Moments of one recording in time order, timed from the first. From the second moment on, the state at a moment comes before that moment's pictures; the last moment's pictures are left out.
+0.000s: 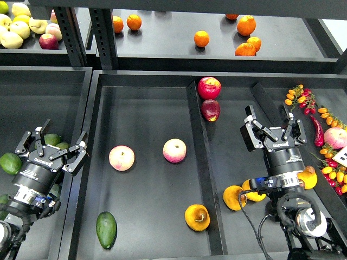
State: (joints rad) left arm 0.12 0.00 -1.53 -1.24 -0.28 -0.49 0.41; right arm 0.02 0.02 1.36 1.26 0.48 0.42 -0.24
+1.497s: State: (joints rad) left arm 0.15 0.00 -1.42 -1.28 -0.23 -0.49 0.43; right arm 0.00 0.02 1.35 1.25 0.42 0.39 -0.24
